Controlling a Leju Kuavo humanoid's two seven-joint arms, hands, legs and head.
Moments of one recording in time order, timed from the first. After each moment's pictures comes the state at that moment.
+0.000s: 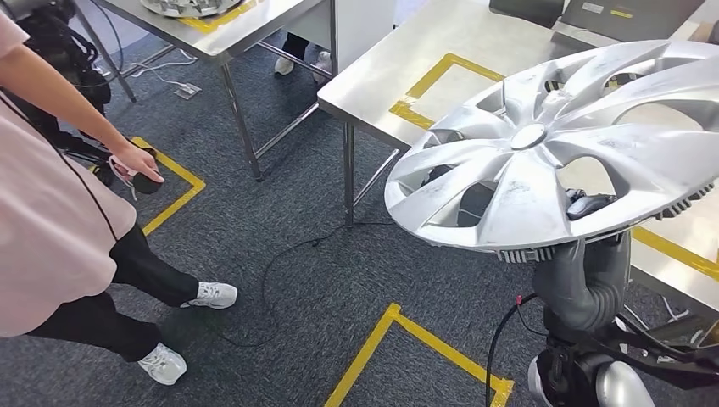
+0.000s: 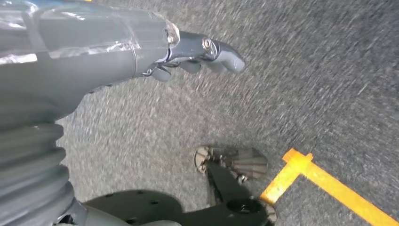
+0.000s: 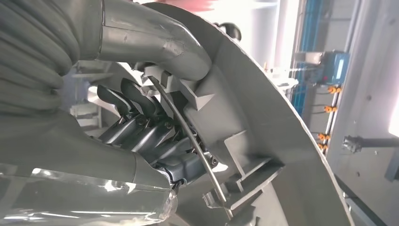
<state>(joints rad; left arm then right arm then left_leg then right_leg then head) -0.12 0.10 -1.08 -0.22 0.91 0.26 0.01 0.04 -0.38 0.32 -2.22 -0.48 -0.16 -0.39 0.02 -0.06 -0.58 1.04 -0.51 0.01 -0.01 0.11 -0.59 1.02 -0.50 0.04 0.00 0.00</state>
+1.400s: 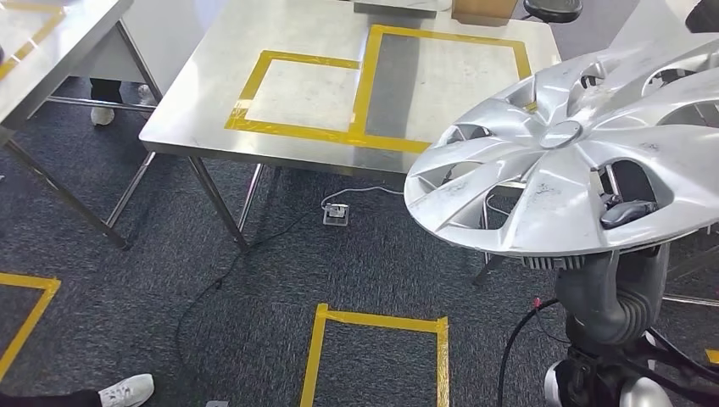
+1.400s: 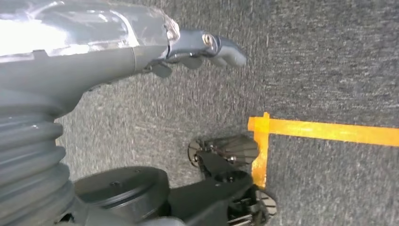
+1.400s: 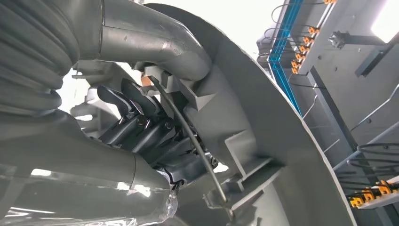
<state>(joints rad) -0.13 0.08 -1.07 -0.22 0.90 0.24 0.02 0.03 -0.39 0.32 -2.26 -0.46 -0.17 -0.38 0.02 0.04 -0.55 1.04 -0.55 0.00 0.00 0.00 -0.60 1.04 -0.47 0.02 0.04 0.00</state>
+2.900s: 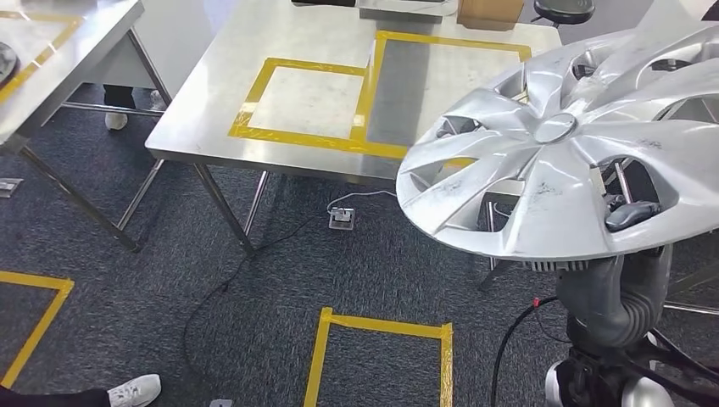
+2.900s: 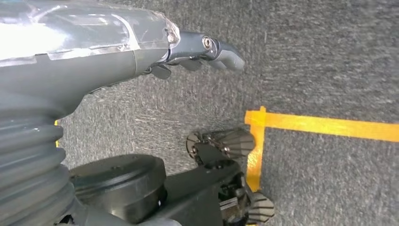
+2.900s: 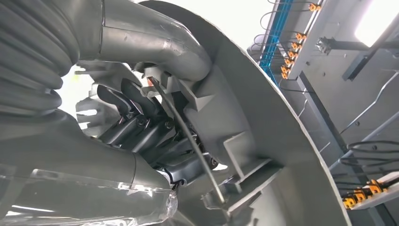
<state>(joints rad) -0.13 0.07 -1.07 -0.22 0.90 0.24 0.03 0.03 -0.39 0.31 -2.27 -0.47 -0.16 -0.39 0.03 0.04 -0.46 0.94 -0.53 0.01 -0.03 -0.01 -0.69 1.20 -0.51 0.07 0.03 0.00</state>
